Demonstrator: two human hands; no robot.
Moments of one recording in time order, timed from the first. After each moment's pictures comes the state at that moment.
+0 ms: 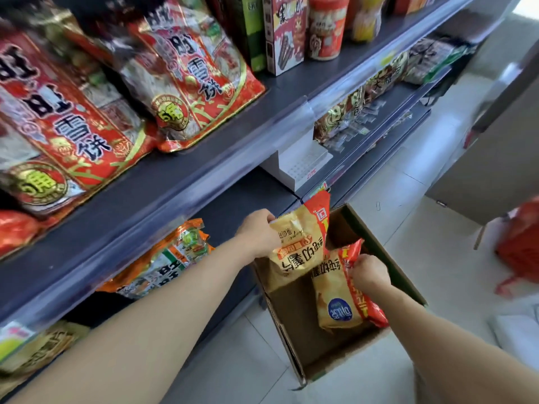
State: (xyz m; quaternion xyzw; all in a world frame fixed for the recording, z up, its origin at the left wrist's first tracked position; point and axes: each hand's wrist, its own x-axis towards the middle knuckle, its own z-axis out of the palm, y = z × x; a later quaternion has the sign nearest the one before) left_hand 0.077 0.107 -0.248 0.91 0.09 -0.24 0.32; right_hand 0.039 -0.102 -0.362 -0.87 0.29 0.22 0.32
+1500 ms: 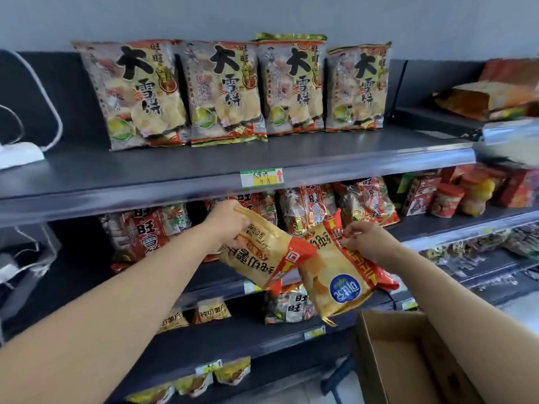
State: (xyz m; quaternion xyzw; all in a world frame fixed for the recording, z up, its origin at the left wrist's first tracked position) left_hand -0.205 0.402 0.062 0.82 0.27 0.05 0.50; right_hand -0.091 0.157 0.028 -0.89 -0.14 0.15 0.40
